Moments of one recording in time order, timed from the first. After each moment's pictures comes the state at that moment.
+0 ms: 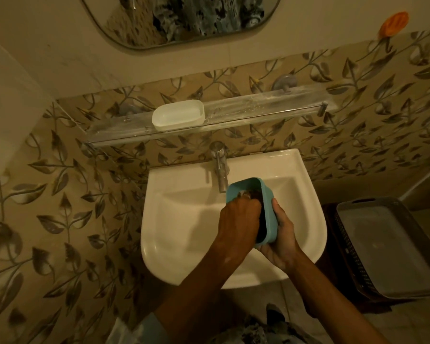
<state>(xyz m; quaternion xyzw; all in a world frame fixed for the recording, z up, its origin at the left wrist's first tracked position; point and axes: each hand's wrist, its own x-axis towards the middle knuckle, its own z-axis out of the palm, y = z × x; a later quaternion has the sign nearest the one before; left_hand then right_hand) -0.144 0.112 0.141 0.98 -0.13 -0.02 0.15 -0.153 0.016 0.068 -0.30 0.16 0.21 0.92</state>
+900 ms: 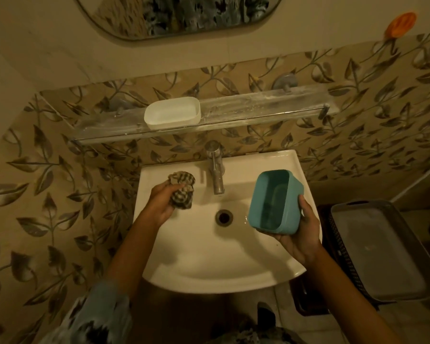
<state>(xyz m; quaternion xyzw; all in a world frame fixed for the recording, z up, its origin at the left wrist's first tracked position) -0.057 0.263 0.085 0.59 0.29 -0.08 0.75 -0.128 -0.033 0.066 -0.30 0.20 0.16 0.92</state>
